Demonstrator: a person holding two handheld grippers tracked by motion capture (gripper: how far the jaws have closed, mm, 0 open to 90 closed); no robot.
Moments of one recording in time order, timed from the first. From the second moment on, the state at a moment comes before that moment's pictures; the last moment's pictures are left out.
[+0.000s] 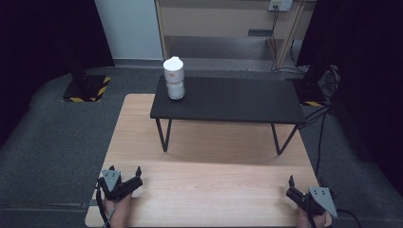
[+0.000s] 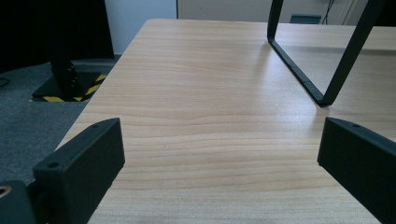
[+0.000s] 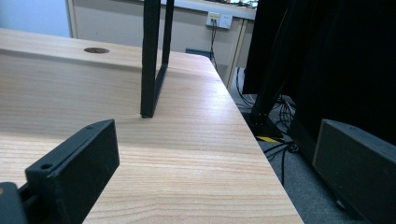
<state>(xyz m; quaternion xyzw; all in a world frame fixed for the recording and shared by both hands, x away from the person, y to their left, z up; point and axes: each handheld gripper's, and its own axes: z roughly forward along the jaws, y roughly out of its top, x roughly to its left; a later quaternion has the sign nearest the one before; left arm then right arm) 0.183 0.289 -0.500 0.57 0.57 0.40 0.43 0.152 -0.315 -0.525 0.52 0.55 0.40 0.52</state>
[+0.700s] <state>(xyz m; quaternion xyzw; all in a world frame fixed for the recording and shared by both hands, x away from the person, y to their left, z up) 0.184 0.291 -0.499 0.57 0.57 0.39 0.43 0.151 -0.316 -0.525 0.52 0.55 0.40 0.52</state>
